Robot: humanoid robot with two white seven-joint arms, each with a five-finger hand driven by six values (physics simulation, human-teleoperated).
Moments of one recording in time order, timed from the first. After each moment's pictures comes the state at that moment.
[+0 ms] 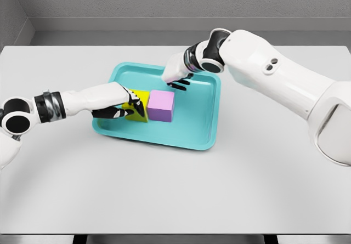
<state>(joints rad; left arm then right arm) -0.52 0.59 -0.50 -1.40 -0.26 -0.61 -0.61 -1.32 -0.15 1.46 -0.87 0.59 -0.37 0.61</state>
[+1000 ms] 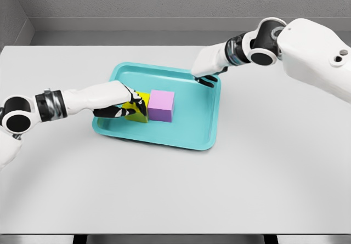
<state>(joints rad) -0.52 0.59 -0.50 -1.43 -0.27 -0.61 -0.61 -1.36 -0.45 1.48 -1.15 0.45 -0.39 0.61</state>
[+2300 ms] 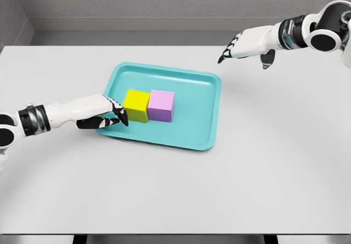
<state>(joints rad) -0.42 0.64 -0.45 -1.37 -0.19 -0.61 -0.61 -1.35 -0.65 1.35 -1.18 0.40 -0.45 0.61</state>
